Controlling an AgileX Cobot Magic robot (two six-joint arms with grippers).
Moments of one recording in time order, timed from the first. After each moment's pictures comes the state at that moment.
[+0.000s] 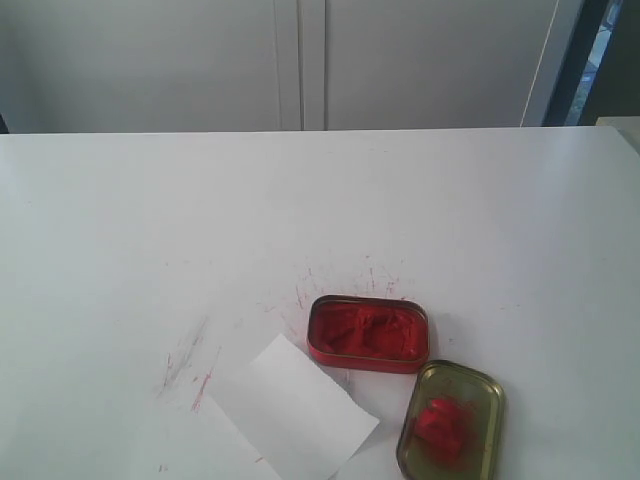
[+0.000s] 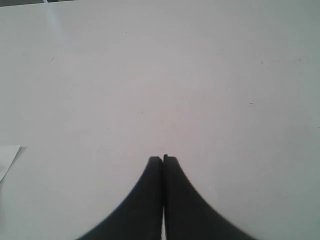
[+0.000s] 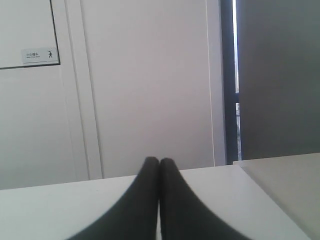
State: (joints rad) left arm 0.04 -0.01 0.03 -0.09 0.42 0.15; right arm -0.03 0.01 -0.01 0.09 -0.11 0.04
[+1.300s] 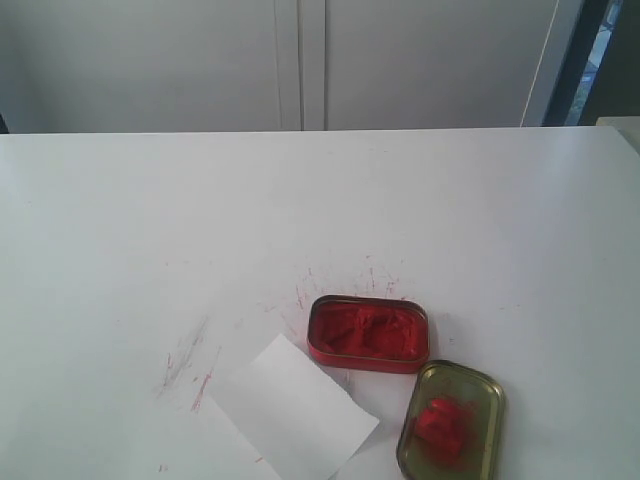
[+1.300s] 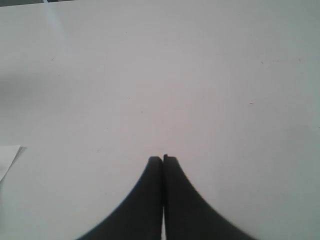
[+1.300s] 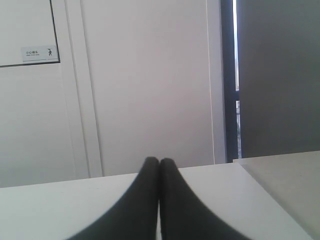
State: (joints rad) left arm 0.04 -0.01 0.03 -0.09 0.42 0.15; right arm -0.03 0.01 -0.01 0.09 -0.11 0.04
